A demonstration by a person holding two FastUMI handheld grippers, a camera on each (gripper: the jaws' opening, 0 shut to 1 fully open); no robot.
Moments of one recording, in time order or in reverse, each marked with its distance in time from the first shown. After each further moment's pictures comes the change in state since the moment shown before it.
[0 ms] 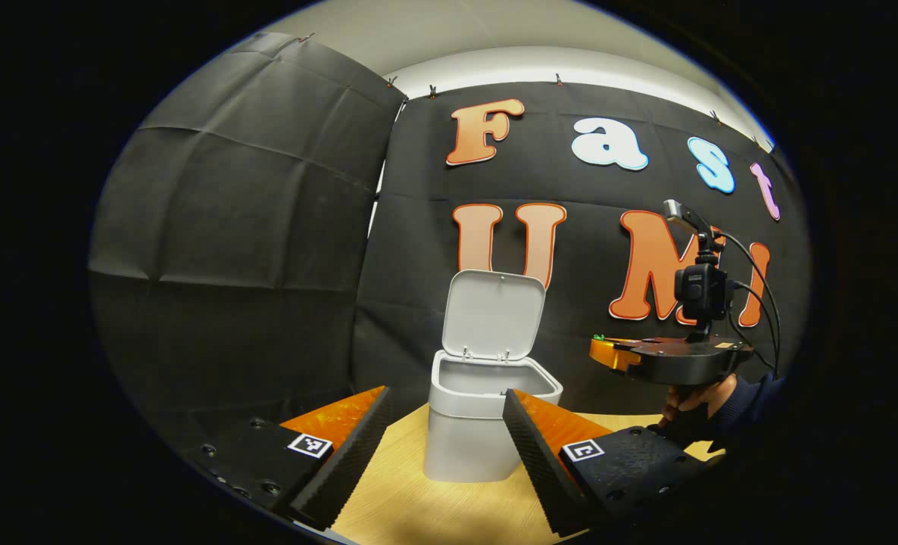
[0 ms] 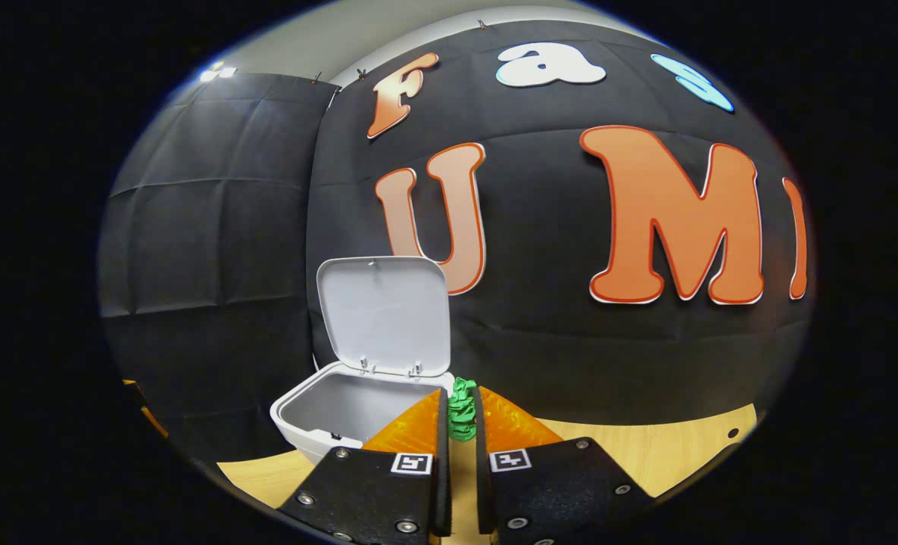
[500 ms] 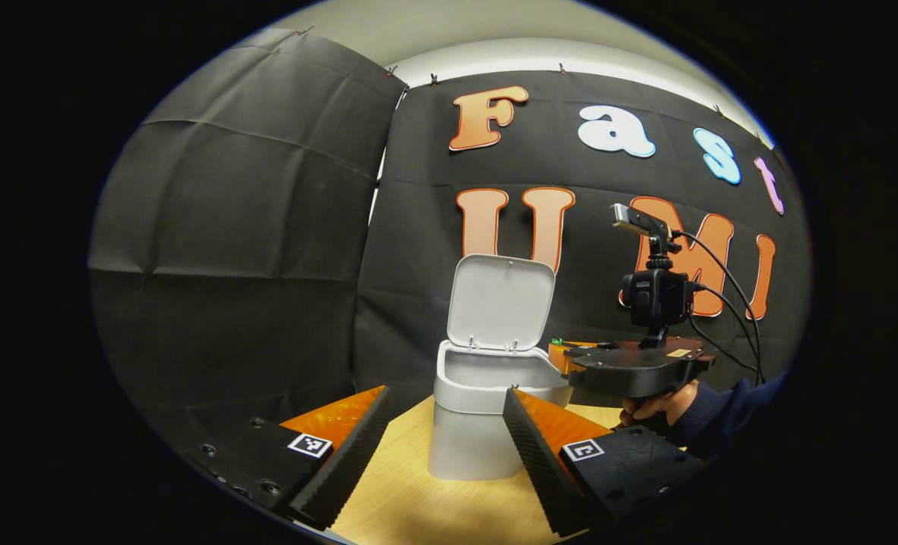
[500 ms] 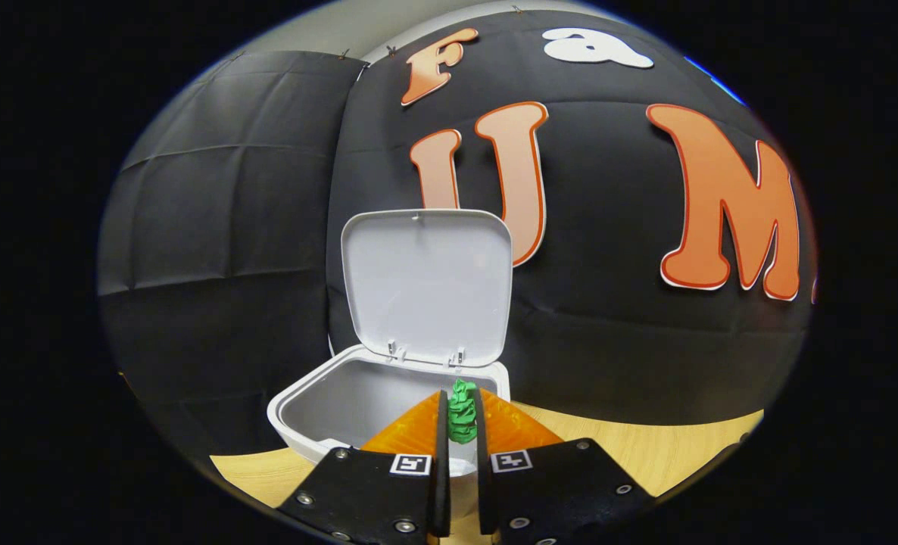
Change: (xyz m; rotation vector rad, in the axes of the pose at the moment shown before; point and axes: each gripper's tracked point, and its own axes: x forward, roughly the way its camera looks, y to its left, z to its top) left arm 0.020 0.002 -0.016 0.009 0.037 0.008; right arm 0.050 0.044 -0.039 -0.039 0.066 0.069
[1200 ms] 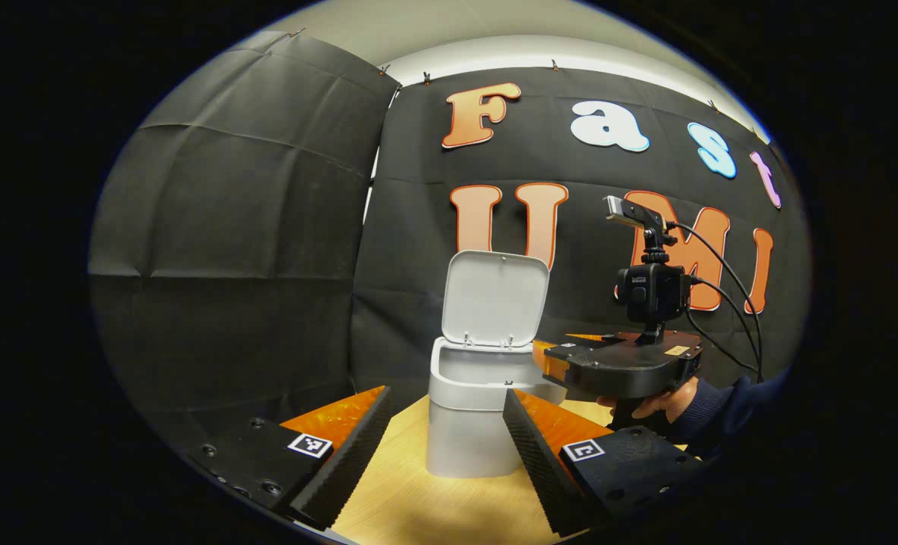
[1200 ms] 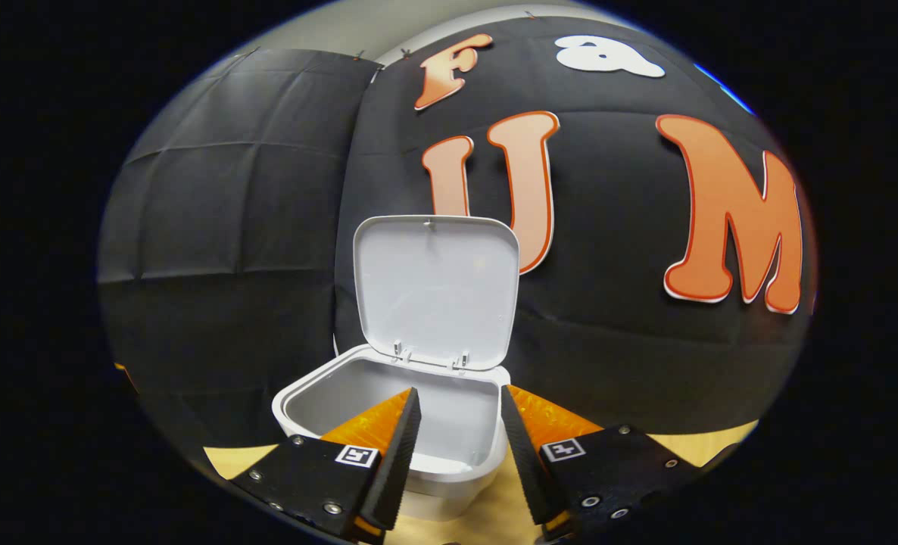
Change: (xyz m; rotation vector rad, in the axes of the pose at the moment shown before) left arm -0.004 -0.021 -0.001 0.017 0.007 -0.032; right arm -0.022 0.005 0.010 -0.103 -0.061 0.024
